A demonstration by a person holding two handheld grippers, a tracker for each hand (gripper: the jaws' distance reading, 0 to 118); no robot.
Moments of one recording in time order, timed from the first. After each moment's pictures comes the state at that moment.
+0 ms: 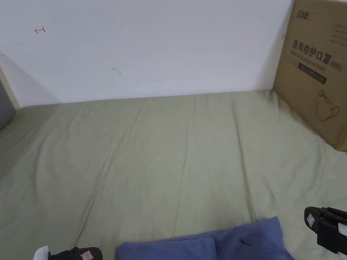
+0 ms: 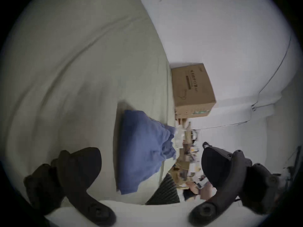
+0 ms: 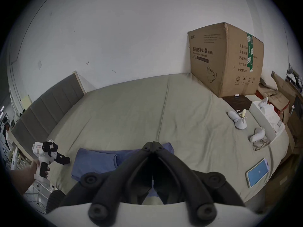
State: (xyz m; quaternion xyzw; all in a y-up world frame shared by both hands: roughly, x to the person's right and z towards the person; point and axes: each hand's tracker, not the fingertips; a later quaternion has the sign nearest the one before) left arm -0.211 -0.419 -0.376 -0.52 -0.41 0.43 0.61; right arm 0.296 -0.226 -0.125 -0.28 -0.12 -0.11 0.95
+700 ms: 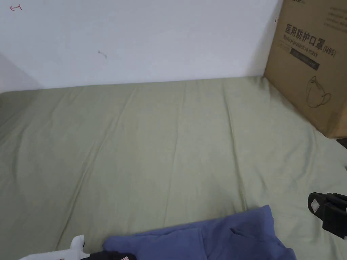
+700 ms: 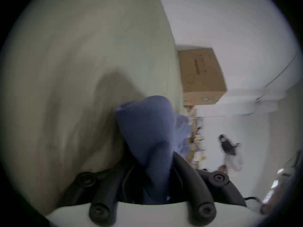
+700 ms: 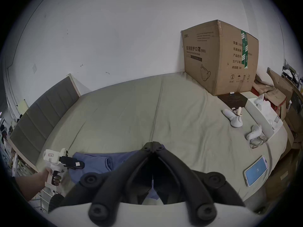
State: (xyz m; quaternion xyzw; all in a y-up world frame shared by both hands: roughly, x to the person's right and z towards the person) left arm -0.143 -0.448 -0.401 -0.58 -0.40 0.32 0.63; right arm 0.314 -0.222 -0.123 -0.28 -0.14 -0.13 0.94
